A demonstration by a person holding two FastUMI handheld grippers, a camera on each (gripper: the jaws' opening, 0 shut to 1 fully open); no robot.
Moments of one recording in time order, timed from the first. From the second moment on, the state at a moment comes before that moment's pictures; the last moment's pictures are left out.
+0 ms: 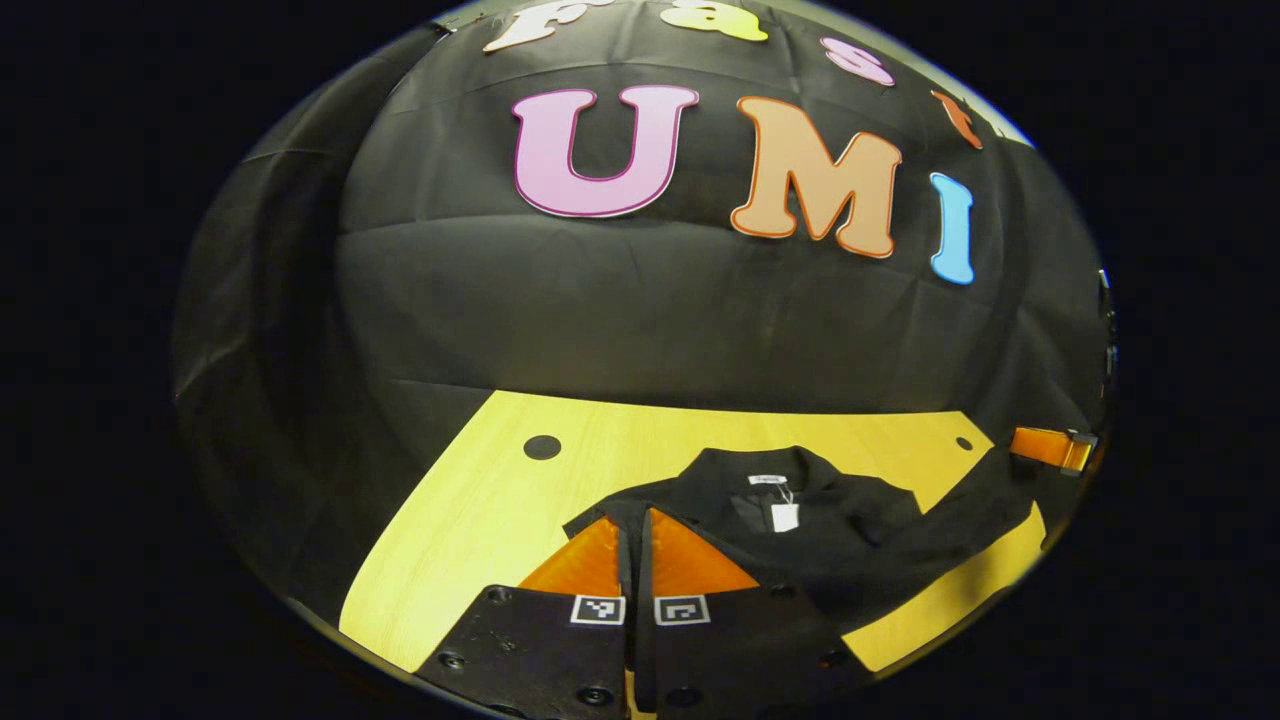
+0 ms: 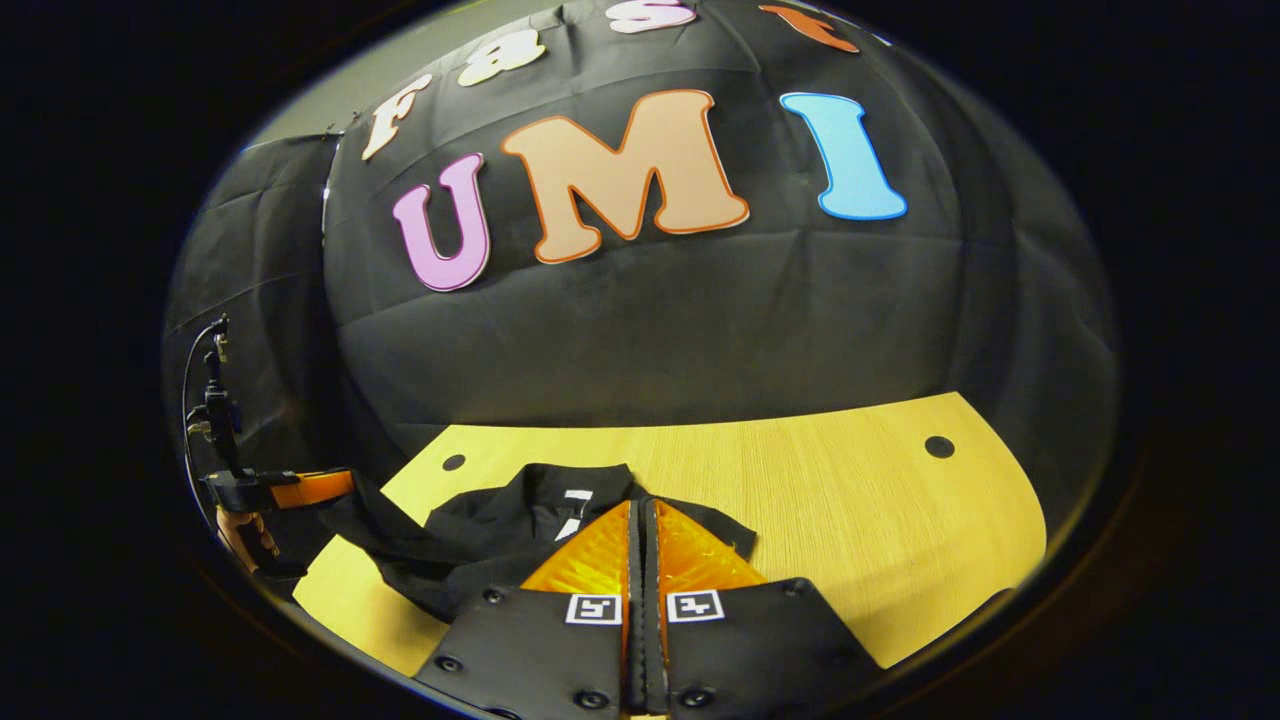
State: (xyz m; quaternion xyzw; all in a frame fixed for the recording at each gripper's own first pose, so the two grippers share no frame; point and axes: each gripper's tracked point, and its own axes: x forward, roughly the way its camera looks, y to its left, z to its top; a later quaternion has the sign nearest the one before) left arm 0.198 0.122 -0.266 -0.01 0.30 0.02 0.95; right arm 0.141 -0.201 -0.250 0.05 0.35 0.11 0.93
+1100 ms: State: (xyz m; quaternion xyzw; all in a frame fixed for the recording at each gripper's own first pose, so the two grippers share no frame) left arm 0.212 0.124 -0.167 0.02 0.14 0.07 0.99; right arm 0.156 -0.223 -0.184 0.00 0.22 0.03 0.97
